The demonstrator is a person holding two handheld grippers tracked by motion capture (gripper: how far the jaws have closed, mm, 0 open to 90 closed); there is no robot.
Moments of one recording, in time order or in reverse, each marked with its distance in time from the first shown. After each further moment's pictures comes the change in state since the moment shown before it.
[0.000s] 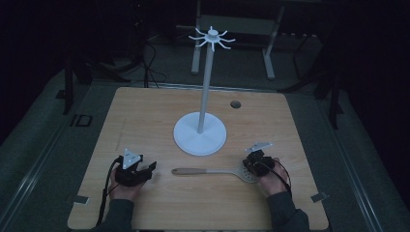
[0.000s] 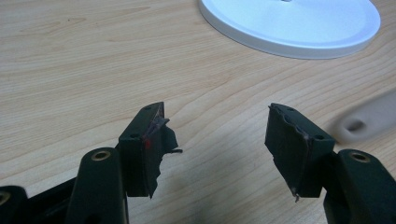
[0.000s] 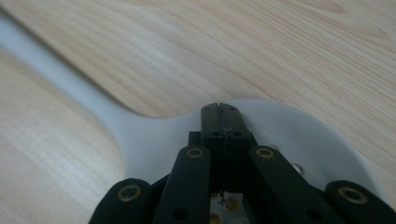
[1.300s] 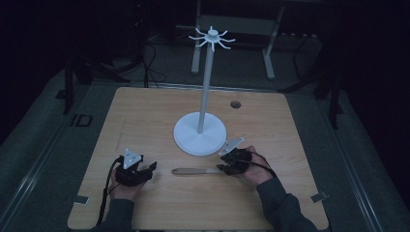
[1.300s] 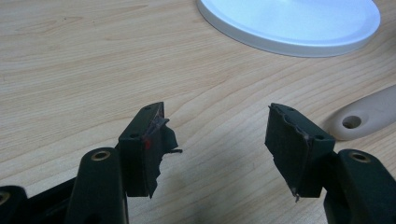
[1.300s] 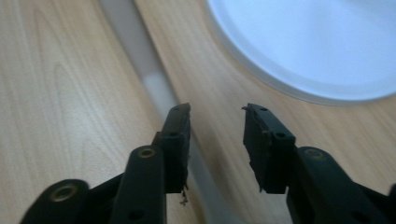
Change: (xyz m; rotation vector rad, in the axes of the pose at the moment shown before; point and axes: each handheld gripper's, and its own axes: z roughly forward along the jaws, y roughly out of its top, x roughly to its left) left arm 0.000 0.000 0.001 0.007 -0.002 0.006; right arm 0.047 0.051 0.009 -0.018 0.228 -0.420
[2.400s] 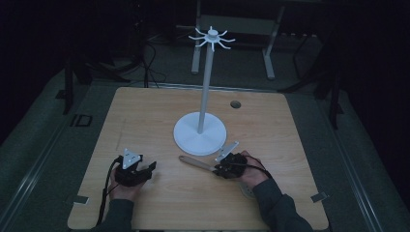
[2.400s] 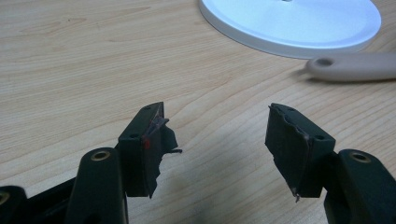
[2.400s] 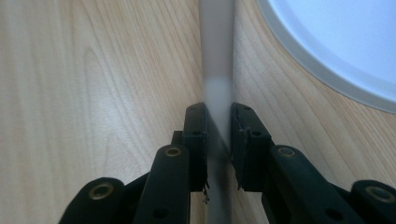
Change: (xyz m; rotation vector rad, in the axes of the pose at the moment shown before) left arm 0.001 0.000 -0.001 -0.006 0.004 -0.006; right arm 0.004 -0.008 0.021 -0.004 0.136 -0.039
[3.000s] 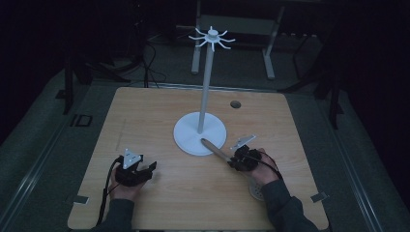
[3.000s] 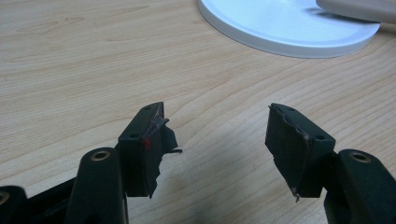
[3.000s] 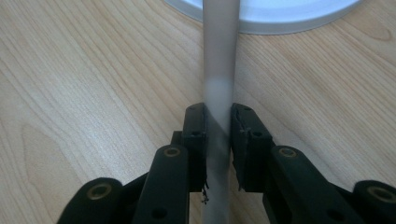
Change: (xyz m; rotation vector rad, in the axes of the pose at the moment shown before) left arm -0.001 0.000 0.001 0.003 -0.002 0.003; right arm -0.026 -0.023 -0.021 0.033 -0.169 0.261
